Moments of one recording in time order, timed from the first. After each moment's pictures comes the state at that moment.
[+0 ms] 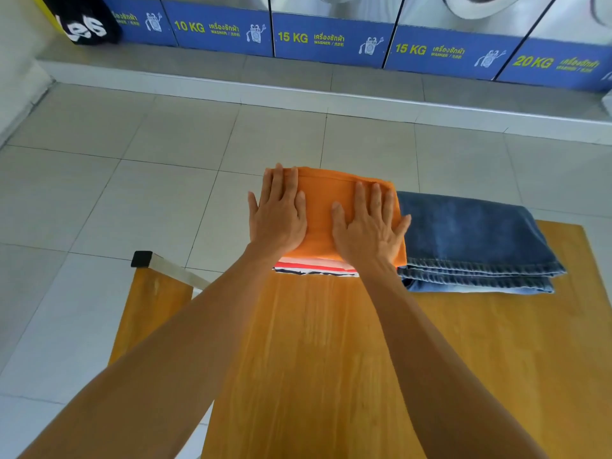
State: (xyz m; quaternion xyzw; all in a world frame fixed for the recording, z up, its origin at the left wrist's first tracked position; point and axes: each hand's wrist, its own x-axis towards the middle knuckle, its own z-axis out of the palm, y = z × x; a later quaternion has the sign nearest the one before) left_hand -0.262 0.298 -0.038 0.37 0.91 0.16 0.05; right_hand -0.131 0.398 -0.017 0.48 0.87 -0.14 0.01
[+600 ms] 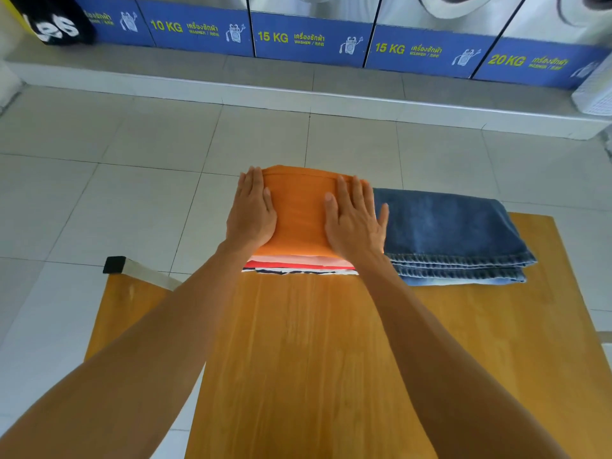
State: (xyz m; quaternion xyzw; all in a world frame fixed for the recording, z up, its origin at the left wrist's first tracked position) left_hand -0.271 0.301 -0.037 0.32 0.91 0.25 0.10; right_hand -0.121 0.421 -0.020 0.42 0.89 -0.19 -0.02
